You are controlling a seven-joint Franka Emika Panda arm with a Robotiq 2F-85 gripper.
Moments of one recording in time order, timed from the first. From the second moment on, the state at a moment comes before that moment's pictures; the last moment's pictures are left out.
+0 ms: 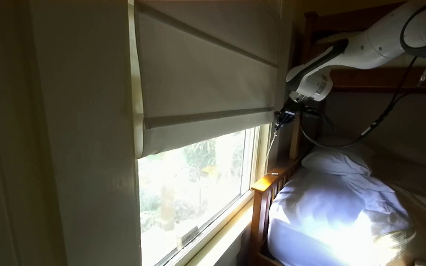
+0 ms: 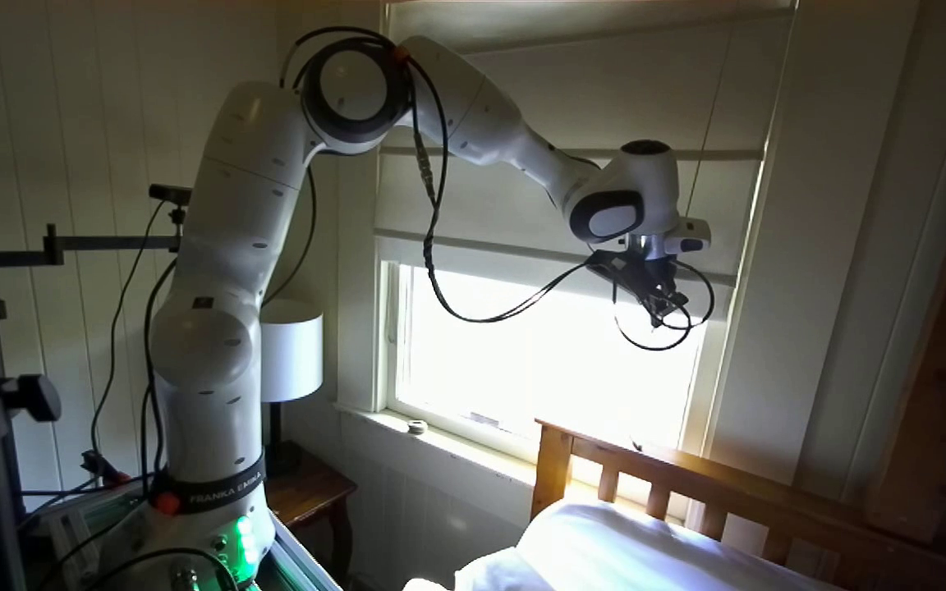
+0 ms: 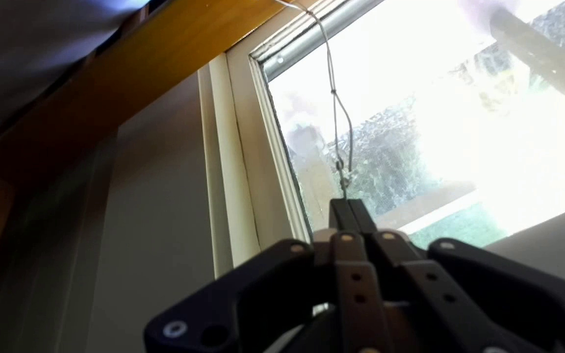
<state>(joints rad) -0.39 0.27 -0.16 -1.76 0.45 2.49 -0.38</state>
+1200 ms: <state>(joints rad) -0.50 0.51 -0.12 -1.44 0.59 2.25 -0.37</state>
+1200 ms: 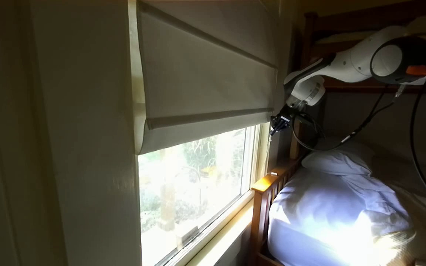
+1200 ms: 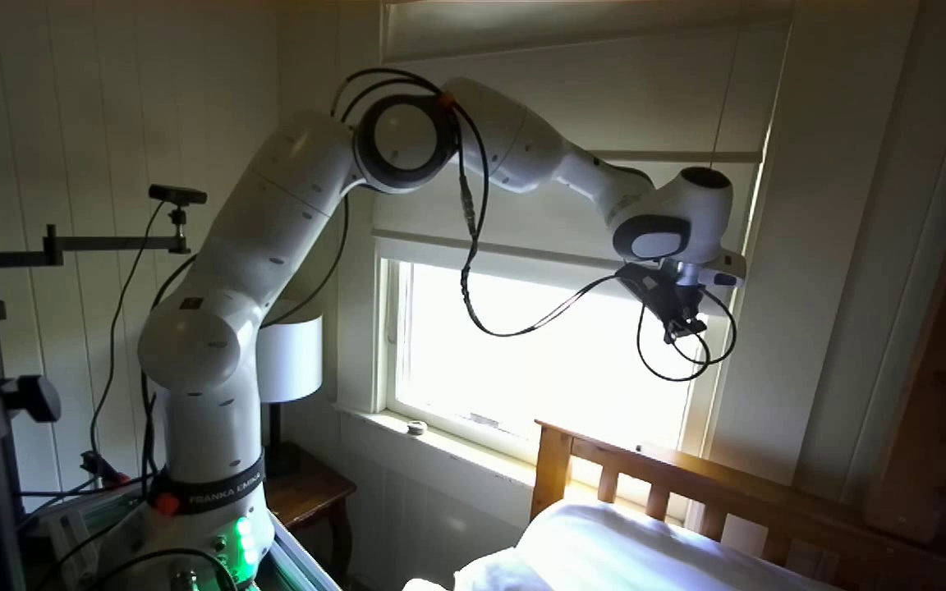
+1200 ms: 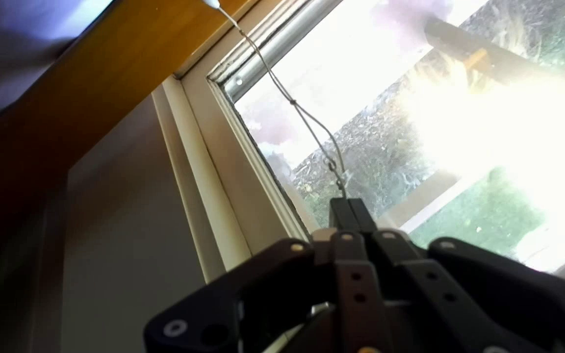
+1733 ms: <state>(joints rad) -0.54 0.63 -0.10 -1.38 0.63 2.13 -0.31</state>
